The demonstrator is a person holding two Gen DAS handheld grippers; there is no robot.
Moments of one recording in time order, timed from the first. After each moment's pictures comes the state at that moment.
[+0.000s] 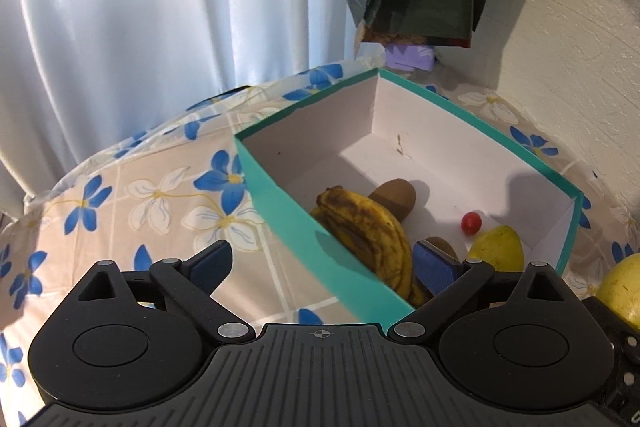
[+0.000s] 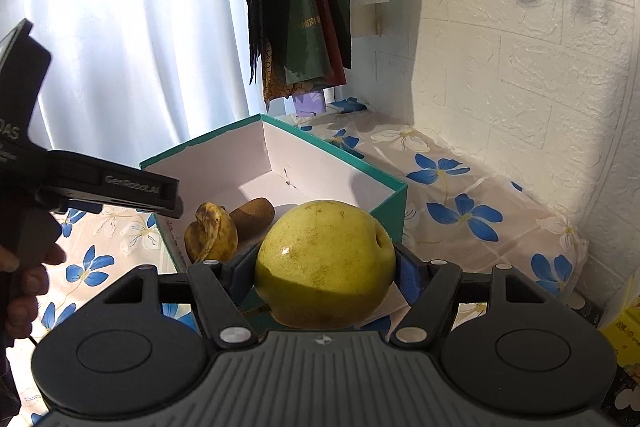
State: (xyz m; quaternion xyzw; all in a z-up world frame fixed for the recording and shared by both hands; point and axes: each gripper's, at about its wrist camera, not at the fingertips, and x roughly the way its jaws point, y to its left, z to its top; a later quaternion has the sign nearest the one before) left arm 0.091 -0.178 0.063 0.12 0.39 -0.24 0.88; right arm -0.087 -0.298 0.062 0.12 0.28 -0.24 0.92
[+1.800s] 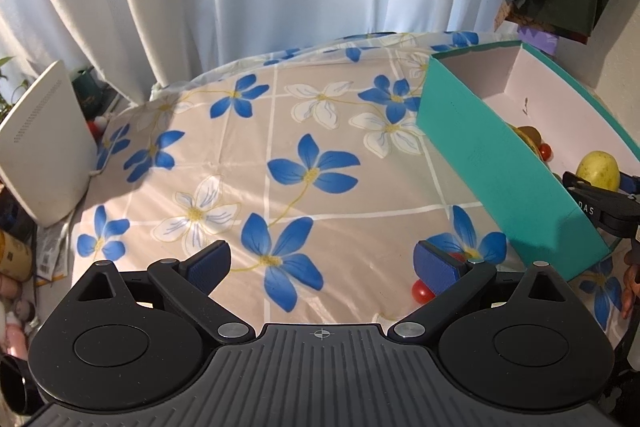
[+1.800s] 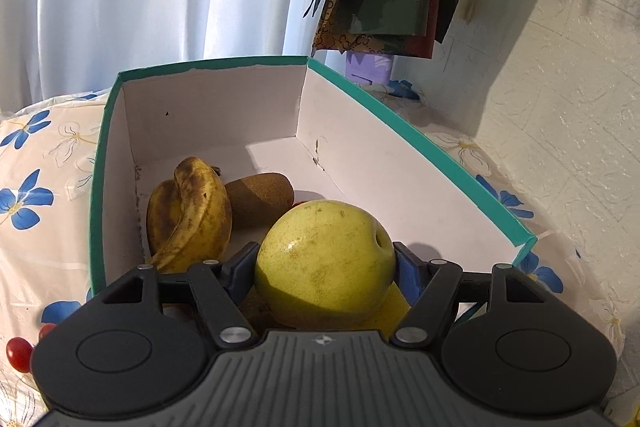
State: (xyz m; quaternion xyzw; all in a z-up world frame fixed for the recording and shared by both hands) left arm 0.057 -0.034 0.063 0.08 0.45 -0.10 0.89; right arm 0.041 -0.297 -0.008 -0.01 0.35 -0.20 0.91
